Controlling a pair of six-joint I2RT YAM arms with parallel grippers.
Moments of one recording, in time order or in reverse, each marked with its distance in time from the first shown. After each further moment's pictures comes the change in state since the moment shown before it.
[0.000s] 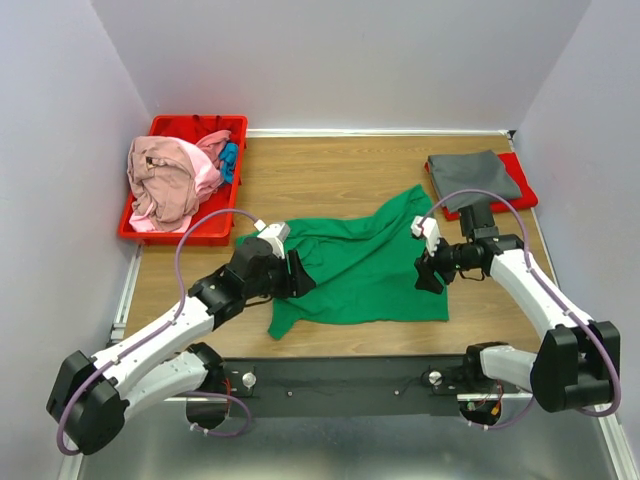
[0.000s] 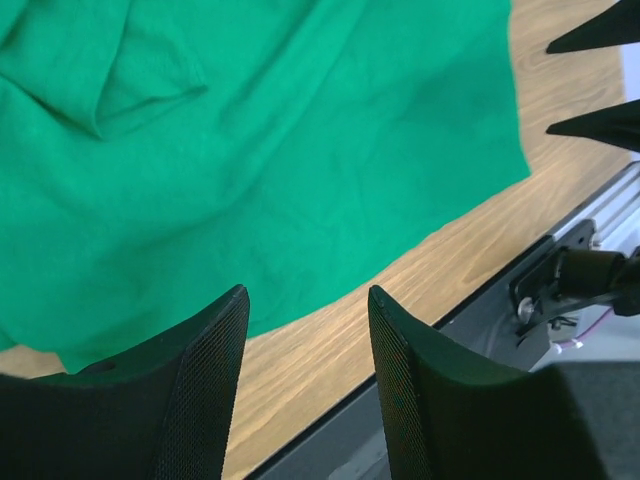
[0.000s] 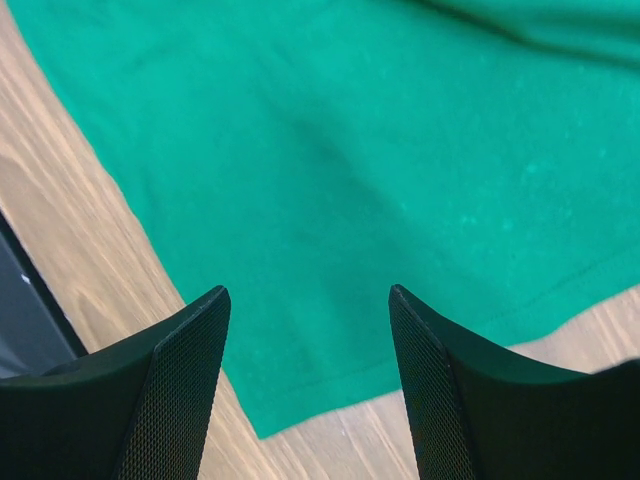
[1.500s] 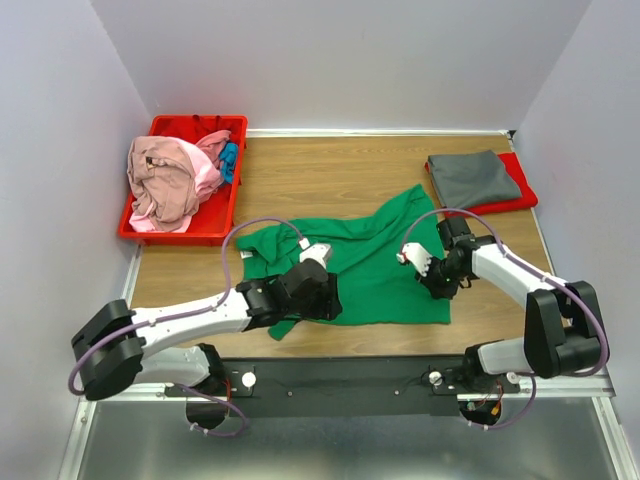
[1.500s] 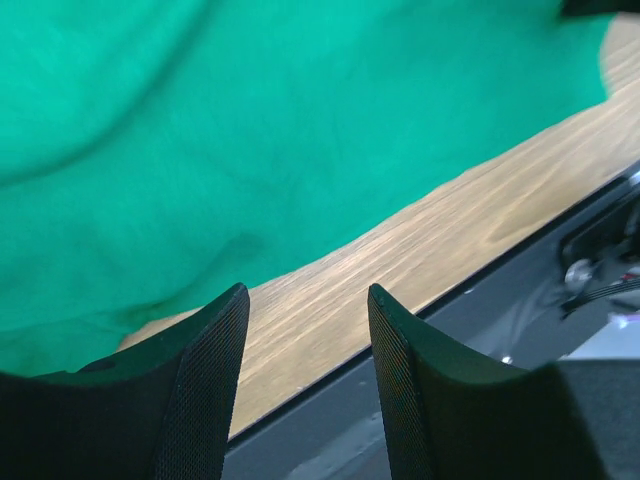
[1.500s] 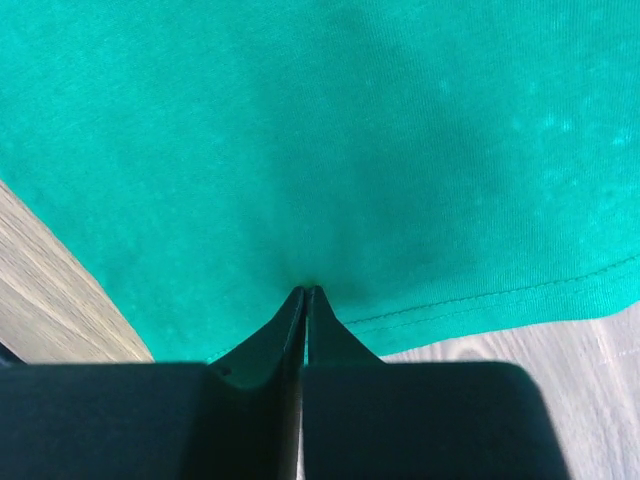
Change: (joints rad) left arm -0.390 0.289 0.105 -0.023 -0.272 -0.140; right arm 0.078 0.189 -0.077 -0.008 0.358 -0.143
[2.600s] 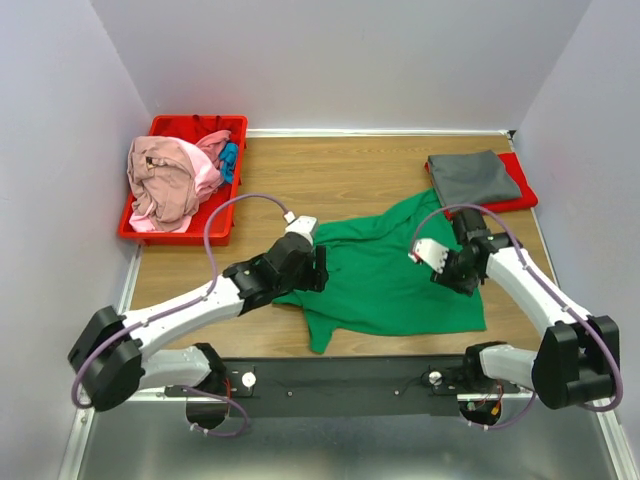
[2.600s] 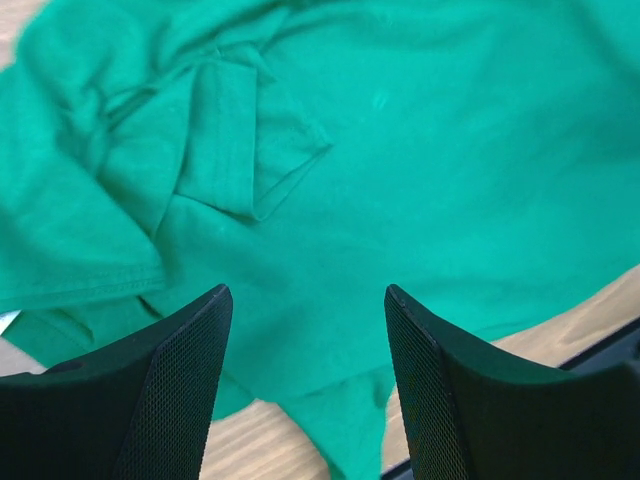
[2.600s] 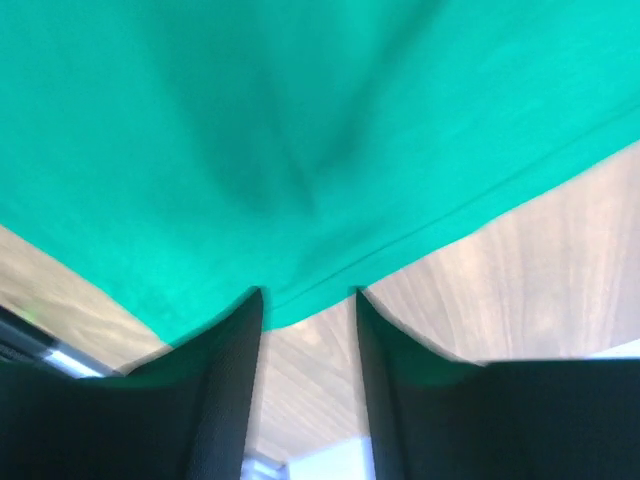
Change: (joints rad) left arm 0.189 -0.048 0.065 -0.011 -0.082 0.231; right arm -0.027 -0.168 0.057 -0.173 0.257 -0.113
